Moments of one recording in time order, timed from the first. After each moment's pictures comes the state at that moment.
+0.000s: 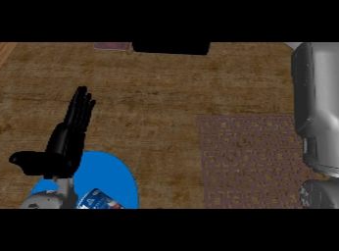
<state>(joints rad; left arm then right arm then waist) -0.08 0.06 -0.06 -1.65 0.03 0.12 0.02 -1.13 -0.14 -0.66 -0.86 2.02 -0.25 1.24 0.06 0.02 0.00</state>
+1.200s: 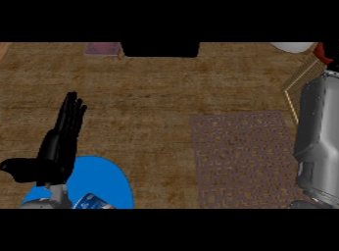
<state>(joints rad) -0.03 0.06 -0.04 -1.67 0.02 0.14 0.02 -0.95 -0.04 -0.86 -1.07 2.04 -0.30 1.14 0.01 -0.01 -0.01</state>
